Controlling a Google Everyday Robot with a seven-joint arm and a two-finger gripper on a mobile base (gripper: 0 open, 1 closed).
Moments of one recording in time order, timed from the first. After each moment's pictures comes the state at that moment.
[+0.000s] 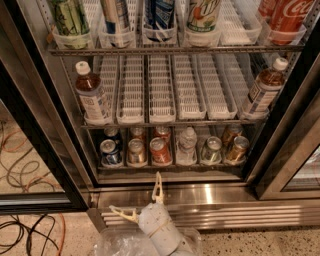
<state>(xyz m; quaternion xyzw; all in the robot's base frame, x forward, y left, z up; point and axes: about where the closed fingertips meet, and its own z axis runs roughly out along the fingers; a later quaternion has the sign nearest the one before) 0.495 0.065 0.601 -0.24 0.59 0.14 0.75</state>
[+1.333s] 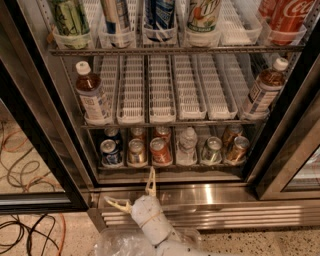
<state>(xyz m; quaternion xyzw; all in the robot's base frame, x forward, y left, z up) 0.529 0.087 0.589 -0.22 0.59 0.15 0.76</state>
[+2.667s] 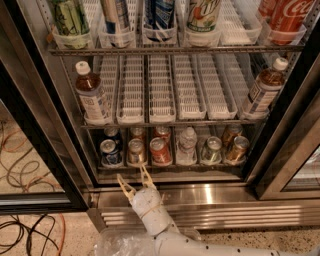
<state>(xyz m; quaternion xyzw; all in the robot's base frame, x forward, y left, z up) 0.554 0.081 0.599 -0.22 0.59 0.11 0.77</state>
